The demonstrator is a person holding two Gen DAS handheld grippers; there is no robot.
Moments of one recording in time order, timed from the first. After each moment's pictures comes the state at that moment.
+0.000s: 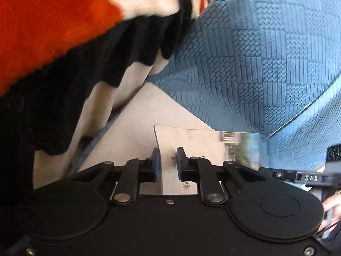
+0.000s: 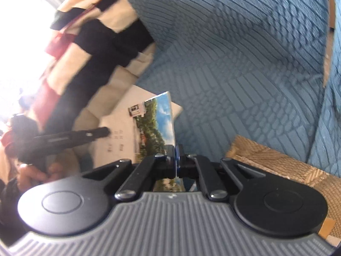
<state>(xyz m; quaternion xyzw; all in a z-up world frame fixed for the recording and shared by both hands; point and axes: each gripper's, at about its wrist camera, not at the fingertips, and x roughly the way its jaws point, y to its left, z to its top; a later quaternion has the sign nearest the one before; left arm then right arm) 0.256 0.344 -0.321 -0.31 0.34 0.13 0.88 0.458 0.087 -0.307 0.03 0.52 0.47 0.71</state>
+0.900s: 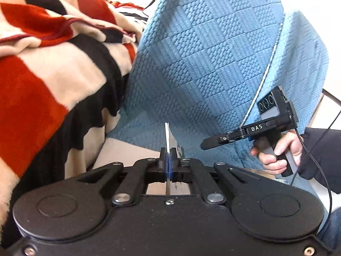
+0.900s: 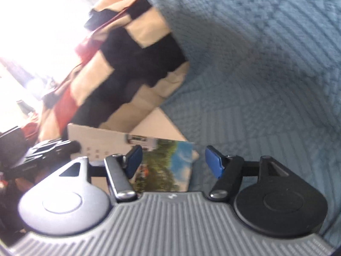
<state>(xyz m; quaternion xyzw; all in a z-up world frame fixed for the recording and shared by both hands) 0.214 0.306 -0.270 -0.17 0.23 0.04 0.96 0.521 0.135 -0.312 0.03 0.47 0.61 0.64</state>
